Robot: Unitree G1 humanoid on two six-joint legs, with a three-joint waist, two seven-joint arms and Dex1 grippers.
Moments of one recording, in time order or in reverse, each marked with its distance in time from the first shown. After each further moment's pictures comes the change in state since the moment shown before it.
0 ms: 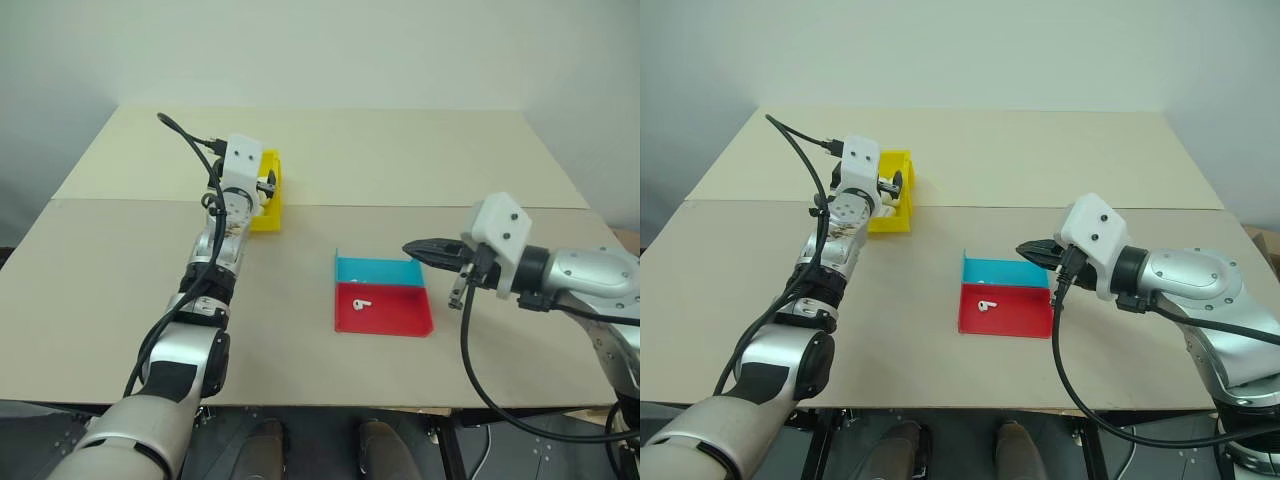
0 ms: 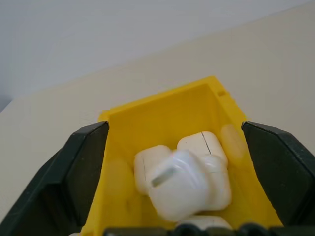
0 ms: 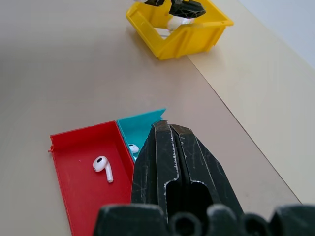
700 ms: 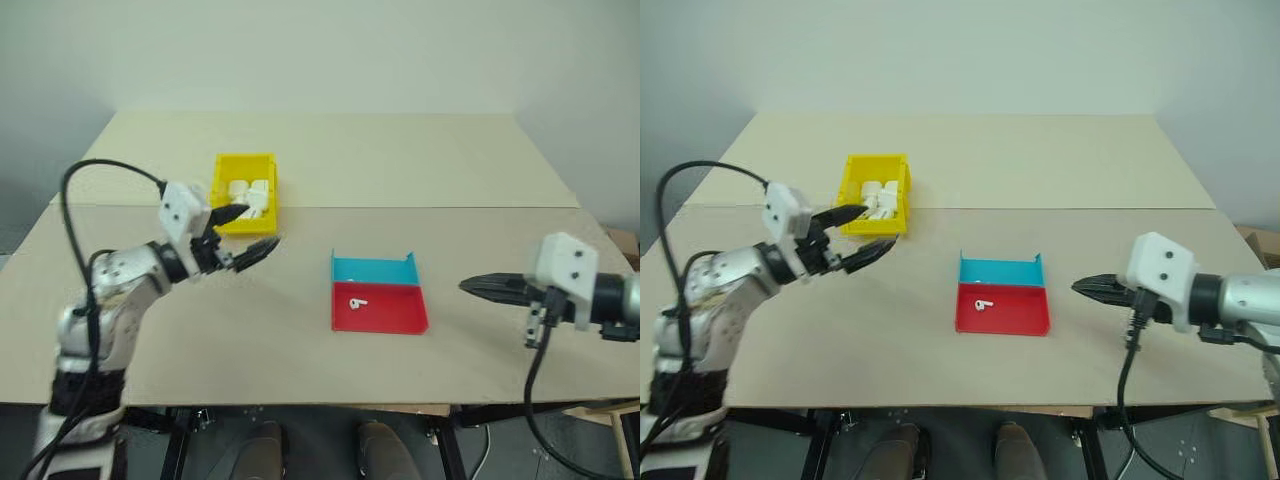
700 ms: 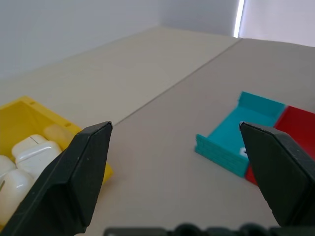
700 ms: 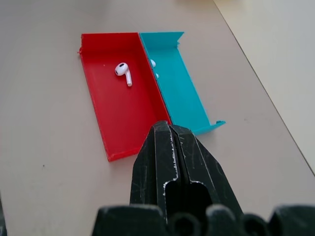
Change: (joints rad) left arm 0.704 0.462 0.141 -1.108 -0.647 0.367 -0.854; right arm 0.316 -0.192 -0.300 0.138 -0.039 -0.291 0.367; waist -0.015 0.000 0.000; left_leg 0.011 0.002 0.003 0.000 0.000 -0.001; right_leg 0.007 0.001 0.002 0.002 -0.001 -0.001
